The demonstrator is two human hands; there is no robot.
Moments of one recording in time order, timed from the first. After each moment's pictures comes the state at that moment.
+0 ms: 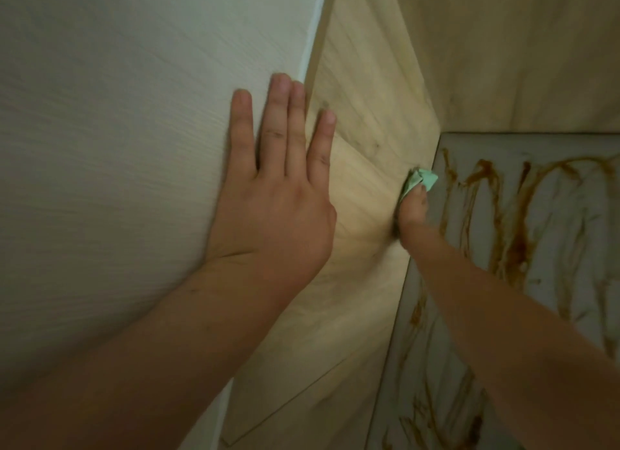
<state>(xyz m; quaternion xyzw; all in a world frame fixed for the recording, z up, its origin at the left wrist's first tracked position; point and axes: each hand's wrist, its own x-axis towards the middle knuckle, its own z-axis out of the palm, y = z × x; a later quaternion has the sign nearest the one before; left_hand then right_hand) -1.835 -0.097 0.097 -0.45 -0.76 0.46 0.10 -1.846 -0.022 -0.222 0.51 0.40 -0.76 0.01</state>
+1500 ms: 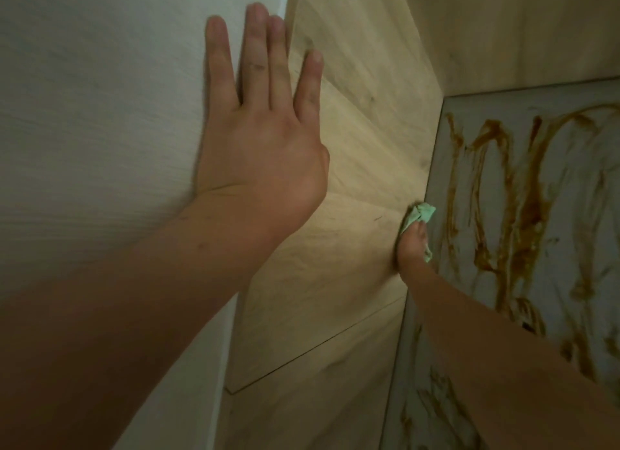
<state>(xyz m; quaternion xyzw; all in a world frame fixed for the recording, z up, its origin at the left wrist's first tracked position) -1.834 -0.097 0.096 -0.43 -0.75 0.48 0.14 -1.771 -0.128 -0.281 0.56 0.35 -0.75 0.07</state>
